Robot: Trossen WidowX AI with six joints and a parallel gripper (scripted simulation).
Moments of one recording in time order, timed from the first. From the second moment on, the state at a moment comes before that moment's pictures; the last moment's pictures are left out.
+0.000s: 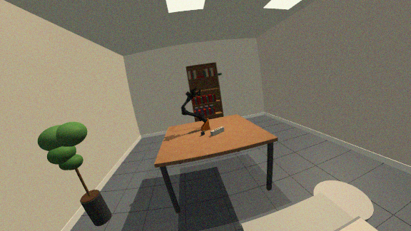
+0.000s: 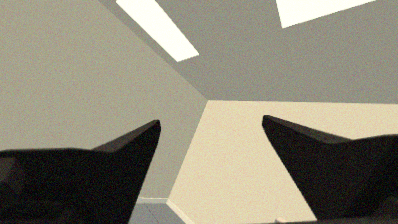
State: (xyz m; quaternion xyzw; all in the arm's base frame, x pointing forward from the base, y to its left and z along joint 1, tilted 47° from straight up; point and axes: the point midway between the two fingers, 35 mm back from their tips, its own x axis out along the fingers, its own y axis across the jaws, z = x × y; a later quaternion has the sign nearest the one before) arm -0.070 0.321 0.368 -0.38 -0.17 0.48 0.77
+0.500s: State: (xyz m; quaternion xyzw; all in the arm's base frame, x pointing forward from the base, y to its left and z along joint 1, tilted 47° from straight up) arm -0.019 0.341 0.339 -0.40 -0.11 0.43 0.80
